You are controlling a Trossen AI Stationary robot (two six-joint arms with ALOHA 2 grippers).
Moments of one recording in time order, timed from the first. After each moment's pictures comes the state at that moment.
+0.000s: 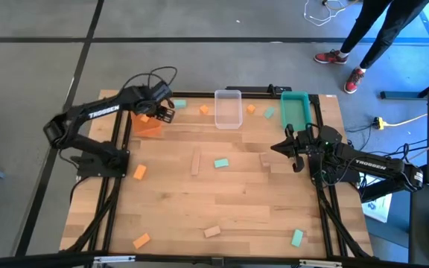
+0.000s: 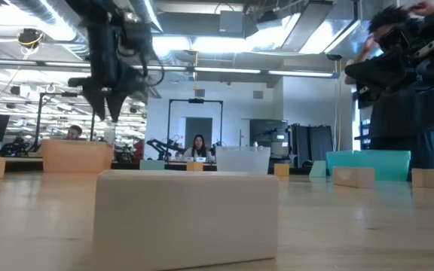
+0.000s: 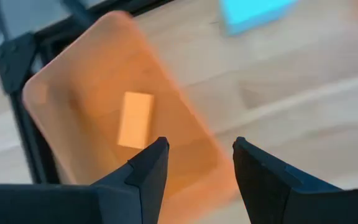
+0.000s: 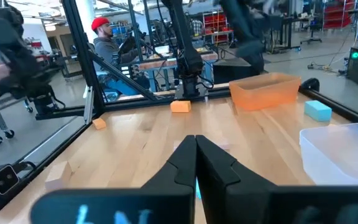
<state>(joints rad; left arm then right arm) 0.65 1.32 1.00 -0.90 -0.33 -0.52 -0.41 0.32 0.01 0.33 -0.49 0.16</state>
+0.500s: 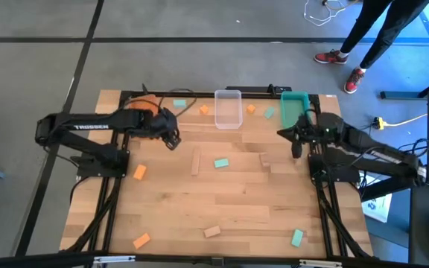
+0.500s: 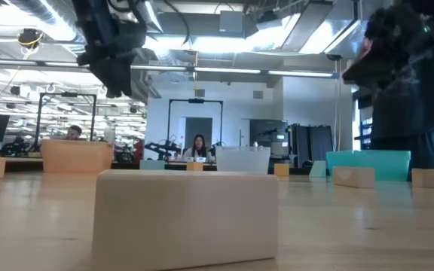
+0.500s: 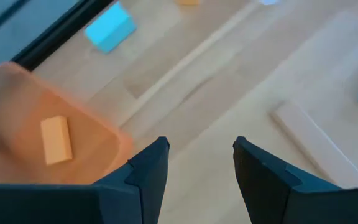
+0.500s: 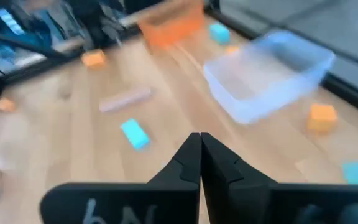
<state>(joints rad) 0.16 1.20 1.00 -0.89 -0.41 -0.59 -0.38 0.44 0.47 -0.45 -0.10 0.21</state>
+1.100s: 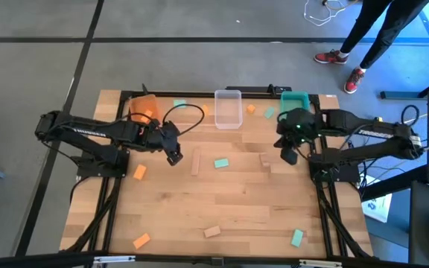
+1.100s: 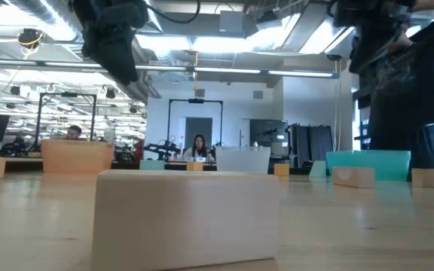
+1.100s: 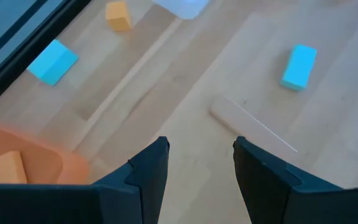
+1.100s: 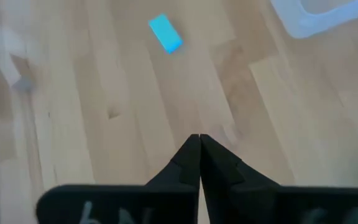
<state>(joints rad) -0.06 1.20 1.00 -0.81 -0.46 -0.60 -0.17 0.98 0.97 -0.97 -0.11 0.22</state>
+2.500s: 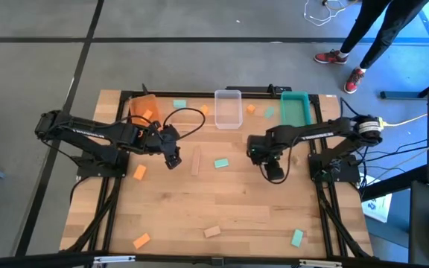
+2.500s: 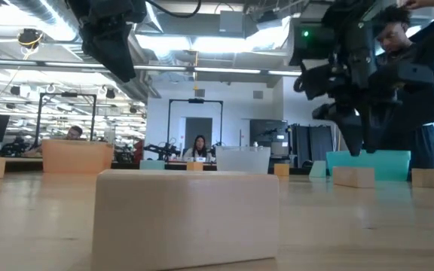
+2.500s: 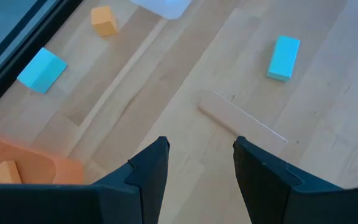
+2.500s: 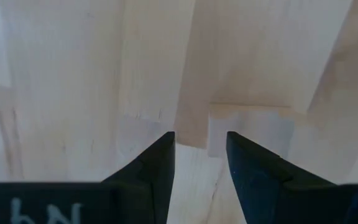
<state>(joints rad) -0.11 1.19 1.00 -0.81 -0.46 -0.57 -0.06 1.56 0.96 -0.93 -0.12 -0.22</state>
